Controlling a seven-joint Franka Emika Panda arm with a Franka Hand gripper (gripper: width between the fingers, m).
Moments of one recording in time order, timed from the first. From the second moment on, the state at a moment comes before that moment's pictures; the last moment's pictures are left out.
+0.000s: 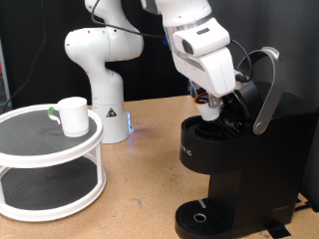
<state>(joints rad) 0.05 -0.13 0.06 -2.21 0.37 2.17 -0.85</state>
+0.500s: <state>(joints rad) 0.05 -0.11 0.08 -2.23 0.35 2.22 -0.85</state>
